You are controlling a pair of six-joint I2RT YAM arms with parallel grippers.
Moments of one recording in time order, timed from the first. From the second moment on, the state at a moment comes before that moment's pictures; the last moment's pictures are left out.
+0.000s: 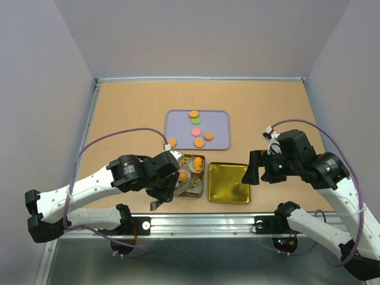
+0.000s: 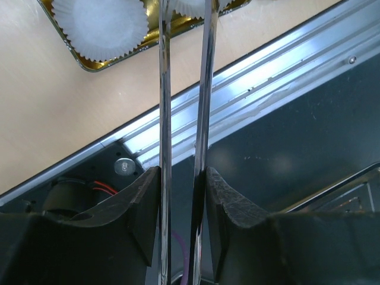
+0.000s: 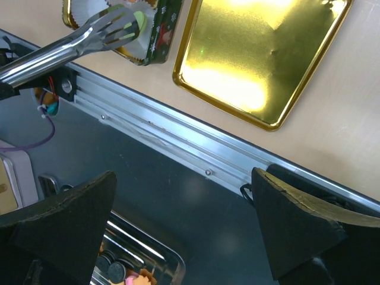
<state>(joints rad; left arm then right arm) -1.17 1.02 1.10 -1.24 -0.07 -0.72 0.54 0.81 1.13 -1.24 -0.30 0.48</state>
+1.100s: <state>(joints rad) -1.17 0.97 1.06 -1.24 -0.03 -0.71 0.54 0.80 1.11 -1.25 -0.30 0.49</state>
